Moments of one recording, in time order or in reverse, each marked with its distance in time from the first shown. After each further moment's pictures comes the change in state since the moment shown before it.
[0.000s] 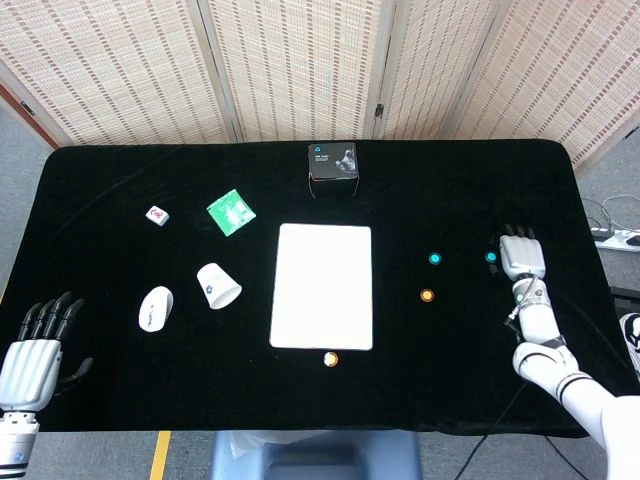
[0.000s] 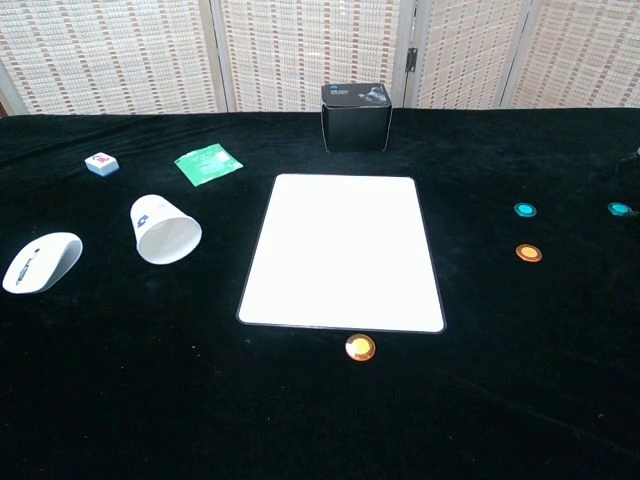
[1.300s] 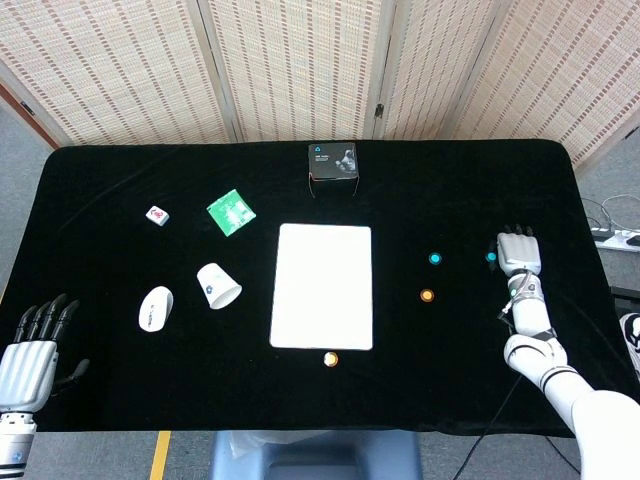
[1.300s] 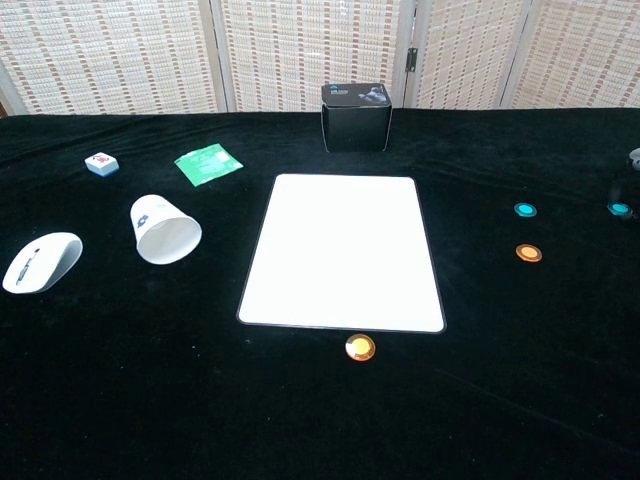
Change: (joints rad) left arm 0.005 -0.013 -0.002 0.029 -0.019 -0.009 -0.017; right arm 0.038 -0.084 0.016 0.166 -0.014 -0.053 -0.005
